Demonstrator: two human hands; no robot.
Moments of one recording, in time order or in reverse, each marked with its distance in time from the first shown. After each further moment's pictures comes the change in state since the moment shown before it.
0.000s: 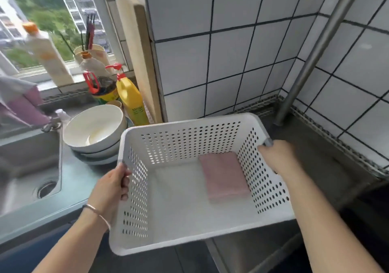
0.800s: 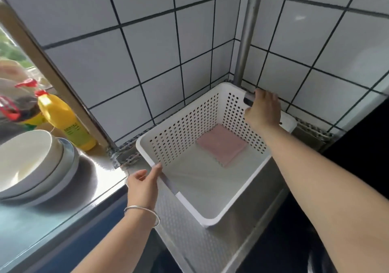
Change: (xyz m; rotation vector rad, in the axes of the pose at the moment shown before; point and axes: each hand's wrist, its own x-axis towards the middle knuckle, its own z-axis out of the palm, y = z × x) left_hand -0.019 -0.011 0.183 0.068 -0.075 -0.062; right_hand 0.114 0.058 -0.059 -0.251 0.488 -0.207
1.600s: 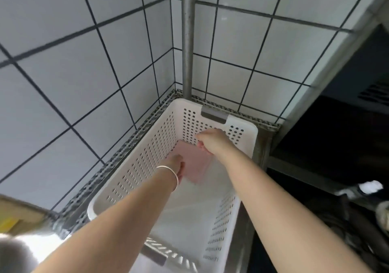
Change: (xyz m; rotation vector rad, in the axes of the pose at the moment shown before) left_hand 0.079 0.050 0.164 0.360 -0.538 -0.303; right_hand -0.024 -0.037 -0.002 0.838 -0.418 0.576
